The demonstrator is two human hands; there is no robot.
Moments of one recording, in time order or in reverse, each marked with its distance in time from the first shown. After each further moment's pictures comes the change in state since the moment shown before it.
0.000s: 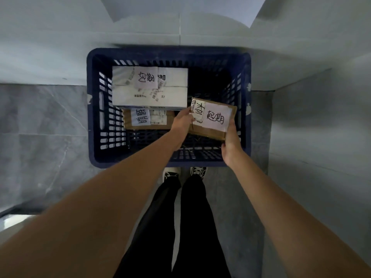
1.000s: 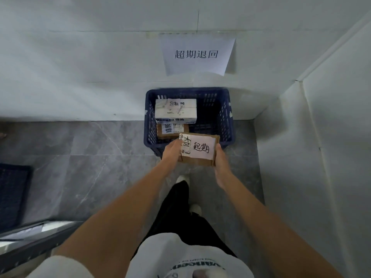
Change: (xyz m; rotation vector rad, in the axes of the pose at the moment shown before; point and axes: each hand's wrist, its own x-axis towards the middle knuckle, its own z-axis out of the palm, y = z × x) left_hand -0.325 -0.089 -0.098 -0.016 0.105 0.183; right_hand -0.334 0.094 -0.017 -0.005 -0.141 -0.300
